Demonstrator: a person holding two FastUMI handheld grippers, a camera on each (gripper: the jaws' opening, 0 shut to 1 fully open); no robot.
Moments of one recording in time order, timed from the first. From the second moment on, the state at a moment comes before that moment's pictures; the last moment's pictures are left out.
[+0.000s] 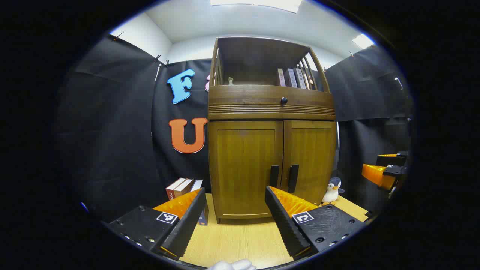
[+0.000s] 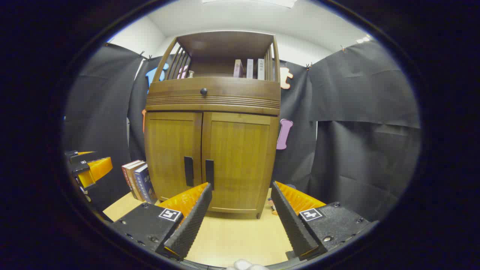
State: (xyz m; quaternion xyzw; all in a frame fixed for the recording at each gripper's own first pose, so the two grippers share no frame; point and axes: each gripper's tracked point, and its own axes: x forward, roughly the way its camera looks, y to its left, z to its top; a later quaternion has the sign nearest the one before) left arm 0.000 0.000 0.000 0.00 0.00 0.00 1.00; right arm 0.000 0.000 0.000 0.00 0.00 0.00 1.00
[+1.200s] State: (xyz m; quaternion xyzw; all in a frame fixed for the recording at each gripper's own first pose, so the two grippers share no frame) left arm -0.004 0.009 0.004 0.00 -0.01 0.00 1.00; right arm 0.088 0.032 -0.028 -0.01 0.02 0.03 1.00
